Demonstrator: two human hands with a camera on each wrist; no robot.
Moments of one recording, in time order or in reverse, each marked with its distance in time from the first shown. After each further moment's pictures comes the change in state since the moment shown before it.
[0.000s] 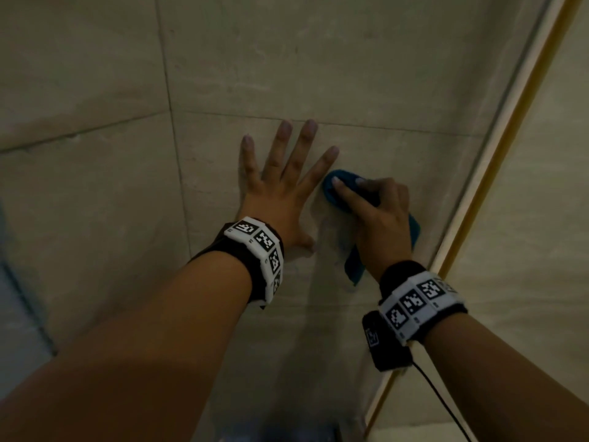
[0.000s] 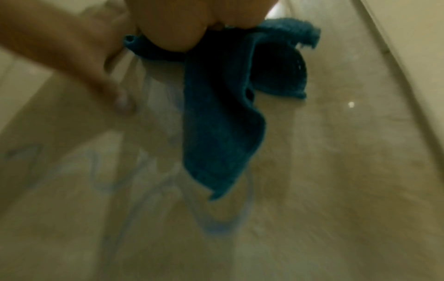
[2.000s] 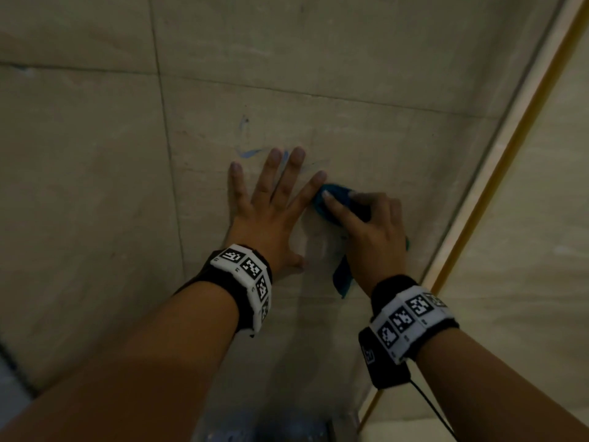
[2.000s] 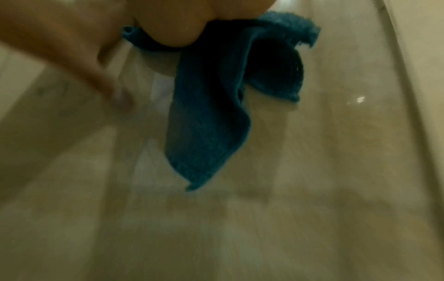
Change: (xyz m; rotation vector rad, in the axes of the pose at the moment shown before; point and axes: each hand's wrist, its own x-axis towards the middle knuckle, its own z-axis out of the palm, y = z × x) left_hand -0.037 0.010 0.037 -0.097 -0.078 -0.035; right_hand -0.034 -0.008 0.011 -0.097 -0.054 -0.017
